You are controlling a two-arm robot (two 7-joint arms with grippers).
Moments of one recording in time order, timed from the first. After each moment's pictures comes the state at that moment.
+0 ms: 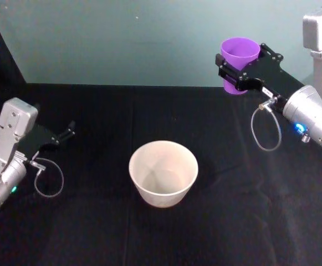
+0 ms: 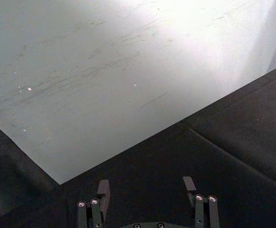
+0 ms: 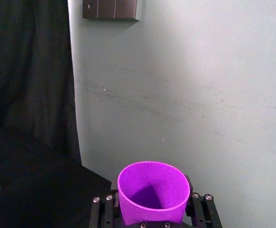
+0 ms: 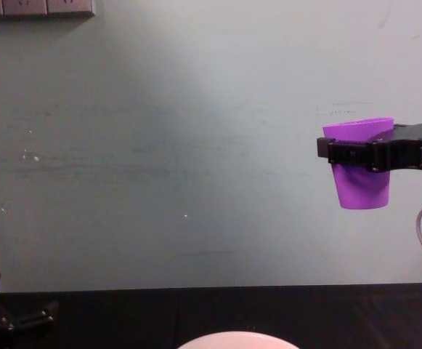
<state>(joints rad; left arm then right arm) -0.20 0.60 0.45 -1.41 -0.25 -0.12 0.03 0.30 0.38 -0.25 -1.67 0.27 0.19 0.30</state>
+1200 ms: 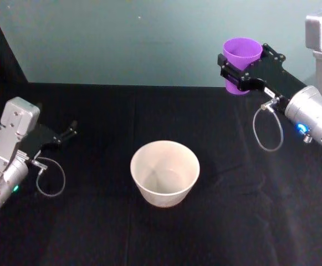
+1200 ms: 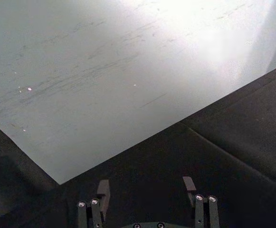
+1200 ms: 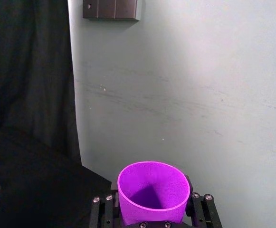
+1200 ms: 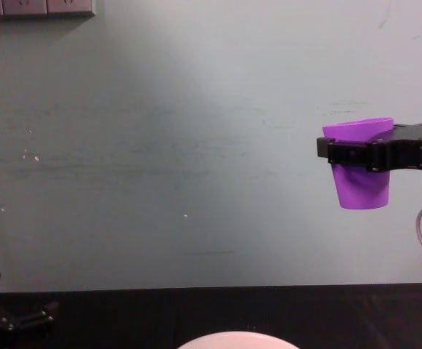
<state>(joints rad) -0.20 0.60 0.45 -1.41 -0.25 -0.12 0.03 0.30 0.38 -0.25 -1.67 0.27 0.19 0.30</state>
